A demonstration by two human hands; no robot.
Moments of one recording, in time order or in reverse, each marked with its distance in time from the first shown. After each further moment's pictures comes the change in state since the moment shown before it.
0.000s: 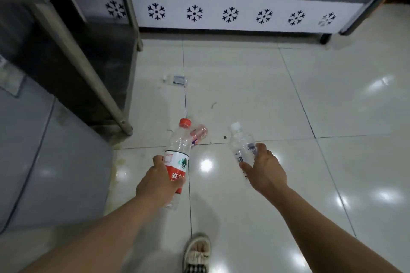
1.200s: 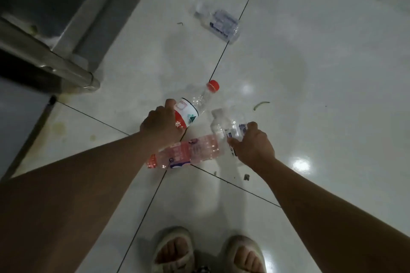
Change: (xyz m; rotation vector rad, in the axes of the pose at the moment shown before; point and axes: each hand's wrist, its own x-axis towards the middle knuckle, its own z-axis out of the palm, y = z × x) left_hand 0.456 0.021 0.158 0.096 0.055 -0.266; right_hand 0.489 -0.002 0.249 -0.226 -0.453 -0.227
